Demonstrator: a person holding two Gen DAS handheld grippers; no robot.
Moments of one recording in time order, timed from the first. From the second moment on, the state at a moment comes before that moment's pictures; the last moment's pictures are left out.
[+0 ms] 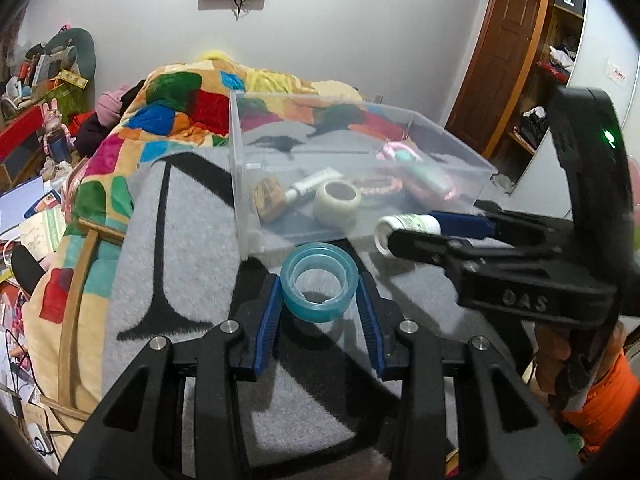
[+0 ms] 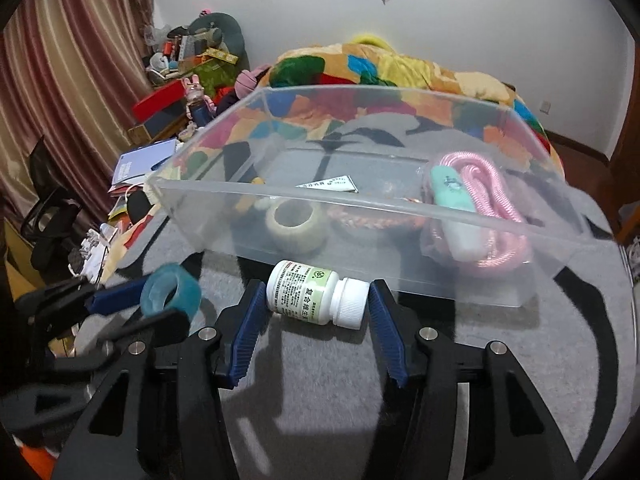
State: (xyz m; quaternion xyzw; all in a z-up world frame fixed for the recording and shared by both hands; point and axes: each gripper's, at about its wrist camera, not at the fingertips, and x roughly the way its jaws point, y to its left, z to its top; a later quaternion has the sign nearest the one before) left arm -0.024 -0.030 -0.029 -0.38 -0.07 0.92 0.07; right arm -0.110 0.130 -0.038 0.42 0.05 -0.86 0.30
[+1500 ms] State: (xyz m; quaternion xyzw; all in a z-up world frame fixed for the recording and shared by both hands) left arm -0.091 -0.022 0.017 -0.34 -0.06 0.94 0.05; right arm -0.155 0.162 0.012 0.37 0.02 -0.88 0.31
